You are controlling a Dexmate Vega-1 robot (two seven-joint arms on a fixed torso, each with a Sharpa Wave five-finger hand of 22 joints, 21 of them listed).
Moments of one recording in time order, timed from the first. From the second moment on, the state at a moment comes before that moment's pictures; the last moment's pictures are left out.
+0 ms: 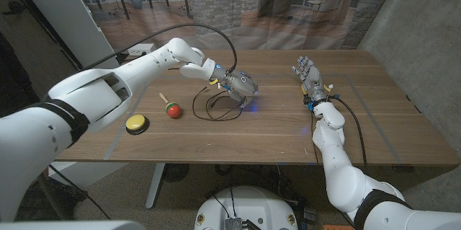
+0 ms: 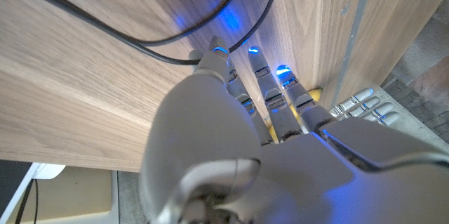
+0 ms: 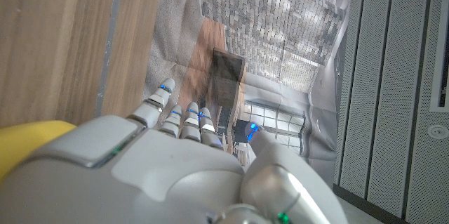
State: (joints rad) left arm 0.02 0.46 1.01 -1.02 1.44 -1.03 0.26; left_hand 1.30 0.12 0.23 -0.17 0.20 1.13 -0.10 0.43 0.20 0.98 -0.15 0.49 0.34 0.65 -0.06 0.47 0.43 0.24 -0.03 0.54 0.22; right arm -0.68 0.15 0.45 -0.94 -0.05 0.51 0.51; right_hand 0.06 0.09 0.49 0.14 0.23 0.06 0.12 0.19 0.18 0.07 0.09 0.20 0.18 -0.04 0.05 0.19 0.19 0.21 0.00 0.20 0.17
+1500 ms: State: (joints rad) left arm 0.28 0.57 0.72 -1.38 1.36 -0.84 0.24; left_hand 1.33 0.11 0.22 -0.16 0.20 1.14 -0.10 0.43 0.19 0.98 -0.15 0.52 0.34 0.66 -0.06 0.49 0.49 0.25 -0.04 0.56 0.22; right arm -0.77 0.19 0.43 -1.12 -0.04 0.47 0.53; right_hand 0.06 0.09 0.49 0.14 0.23 0.06 0.12 0.19 0.18 0.07 0.09 0.20 0.18 -0.04 0.05 0.19 0.19 0.21 0.00 0.20 0.17
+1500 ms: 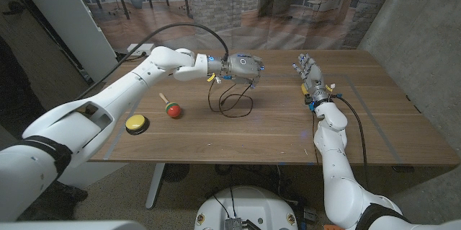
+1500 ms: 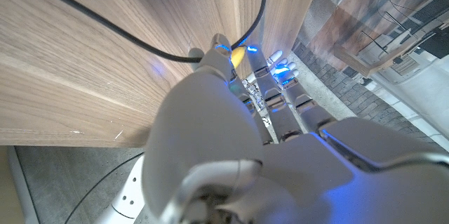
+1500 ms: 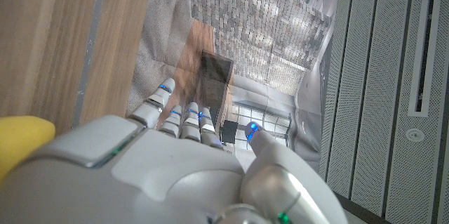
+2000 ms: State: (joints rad) left arm 0.35 0.58 0.66 -1.48 1.36 -0.78 0.26; left_hand 1.34 0.11 0.22 -0.16 0.20 1.14 -0.10 0.43 0.19 0.98 -0.15 0.53 0.34 0.66 -0.06 0.50 0.51 0.25 -0.04 0.57 0.22; right arm -0.79 0.20 0.43 -1.16 -0.04 0.46 0.54; right_hand 0.06 0.09 0.49 0.14 0.23 0.06 0.12 0.19 0.18 0.07 0.09 0.20 0.18 -0.04 0.05 0.19 0.19 0.21 0.00 0.20 0.17
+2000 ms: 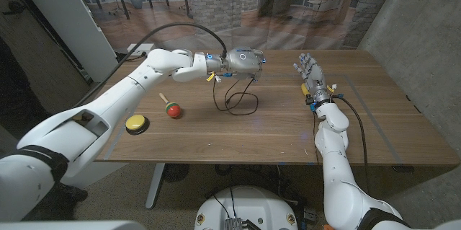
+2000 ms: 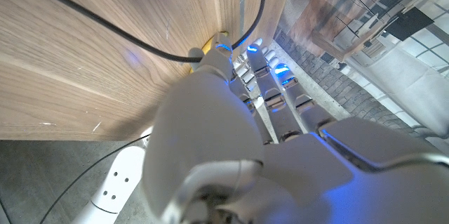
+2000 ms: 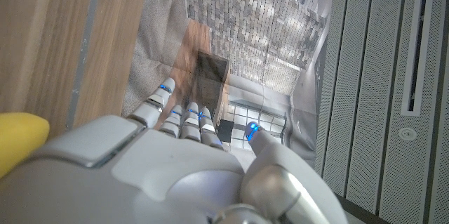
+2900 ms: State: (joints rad) left arm 0.40 0.58 0.61 -1.55 1.37 -0.69 0.35; left_hand 1.35 0.10 0.22 -0.16 0.20 1.15 -0.10 0.43 0.19 0.98 -0.15 0.54 0.34 0.67 -0.06 0.51 0.54 0.25 -0.04 0.58 0.21; right arm -0.83 0.22 0.42 -1.23 -0.03 0.45 0.54; right_hand 0.06 0.09 0.49 0.14 0.23 0.06 0.12 0.19 0.18 0.07 0.09 0.20 0.18 -0.04 0.05 0.19 0.19 0.21 0.00 0.20 0.17
